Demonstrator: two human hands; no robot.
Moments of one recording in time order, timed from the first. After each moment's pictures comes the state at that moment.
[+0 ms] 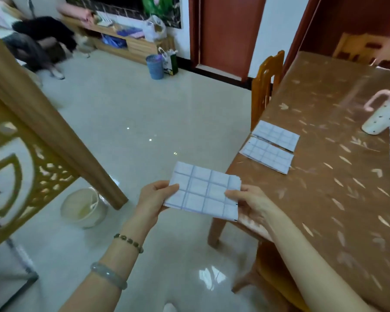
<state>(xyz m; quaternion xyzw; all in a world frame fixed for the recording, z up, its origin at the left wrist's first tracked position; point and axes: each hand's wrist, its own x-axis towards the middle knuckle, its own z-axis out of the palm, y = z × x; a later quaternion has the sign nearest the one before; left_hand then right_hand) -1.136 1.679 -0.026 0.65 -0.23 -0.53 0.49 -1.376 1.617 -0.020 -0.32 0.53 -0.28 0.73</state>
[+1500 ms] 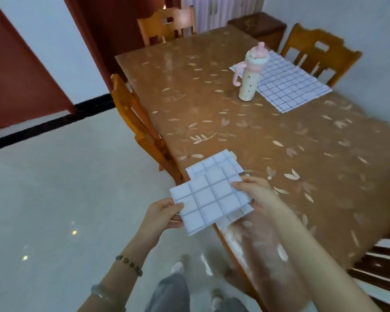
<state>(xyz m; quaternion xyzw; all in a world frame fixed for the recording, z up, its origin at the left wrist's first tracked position) -1.172 1.201 -0.032 0.46 -0.56 -0.68 0.06 -1.387 1.344 -0.033 -0.03 0.70 -0.57 0.44</state>
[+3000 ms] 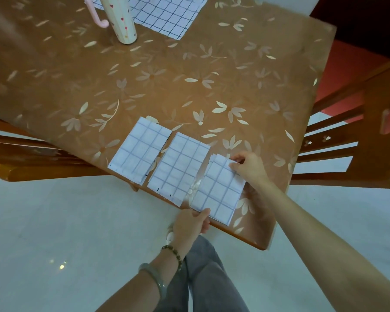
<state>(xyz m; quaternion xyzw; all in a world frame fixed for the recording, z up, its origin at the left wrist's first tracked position) -1.244 1.315 -0.162 0.34 -0.74 -0.52 -0.26 -1.404 1.476 -0.153 0.07 0.91 -0.35 0.21</state>
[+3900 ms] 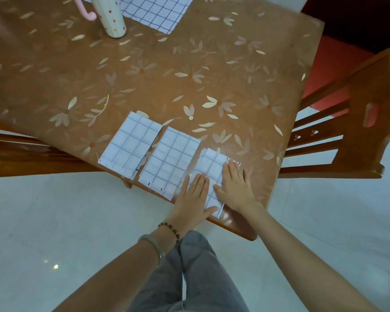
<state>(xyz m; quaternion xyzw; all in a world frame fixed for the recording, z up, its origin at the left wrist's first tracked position) -1.272 1.320 -0.183 -0.18 -0.97 -0.01 -0.17 -1.326 1.478 -0.176 -0.10 0.96 -0.05 0.25</state>
